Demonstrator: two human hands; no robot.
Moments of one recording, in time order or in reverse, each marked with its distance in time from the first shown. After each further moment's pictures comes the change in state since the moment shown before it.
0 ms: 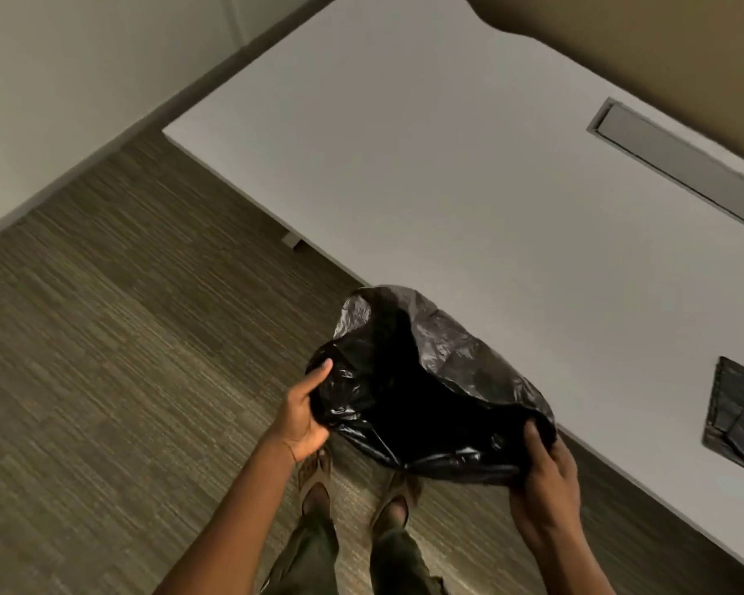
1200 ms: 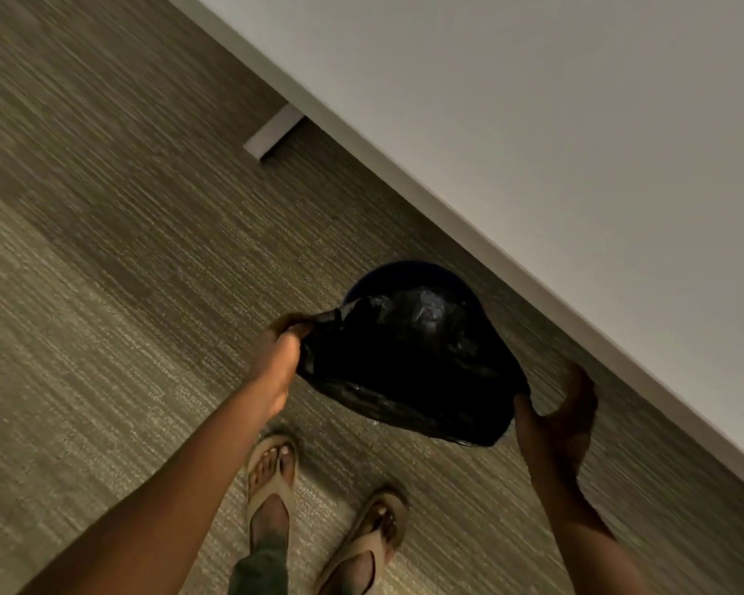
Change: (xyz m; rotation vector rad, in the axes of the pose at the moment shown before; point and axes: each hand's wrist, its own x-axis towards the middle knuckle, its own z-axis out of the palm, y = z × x) left_hand 0.286 -0.103 -0.166 0.559 0.543 0.121; right_hand 0.297 0.218 -0.029 -1.010 0.299 -0.366
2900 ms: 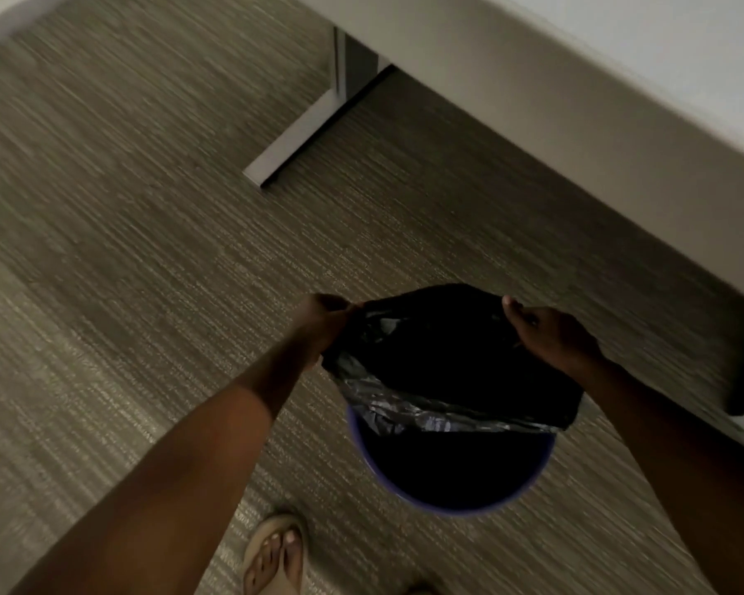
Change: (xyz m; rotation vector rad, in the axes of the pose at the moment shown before) left_hand 0.176 0.024 0.045 0.487 -0.147 0.227; right_hand 0.194 -0.066 0.139 -0.230 -0.599 -0.293
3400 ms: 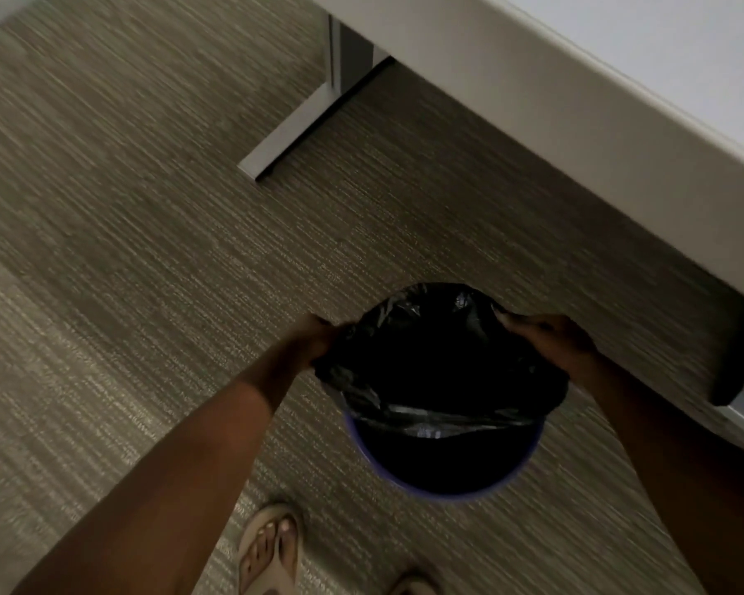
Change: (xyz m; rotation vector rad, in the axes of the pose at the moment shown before) left_hand -0.015 -0.011 0.006 0.156 -0.091 -0.244; right_hand -0.007 0.043 0.000 0.298 0.025 0.266
